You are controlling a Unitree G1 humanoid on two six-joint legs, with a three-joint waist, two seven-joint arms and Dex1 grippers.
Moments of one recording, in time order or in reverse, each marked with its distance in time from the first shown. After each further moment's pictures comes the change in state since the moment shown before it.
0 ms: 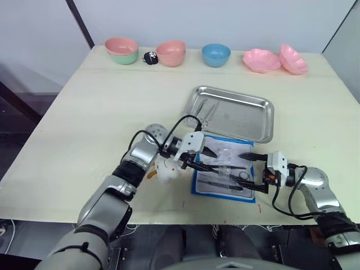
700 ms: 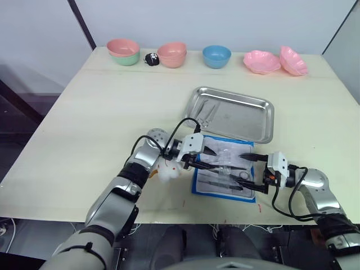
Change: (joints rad) left arm 0.002 -0.046 0.049 0.115 0.051 -0.084 0.054; right arm 0.011 0.001 -0.001 -0.002 0.000 0.000 -0.014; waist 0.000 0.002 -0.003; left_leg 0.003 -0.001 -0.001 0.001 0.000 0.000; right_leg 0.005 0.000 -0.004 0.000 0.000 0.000
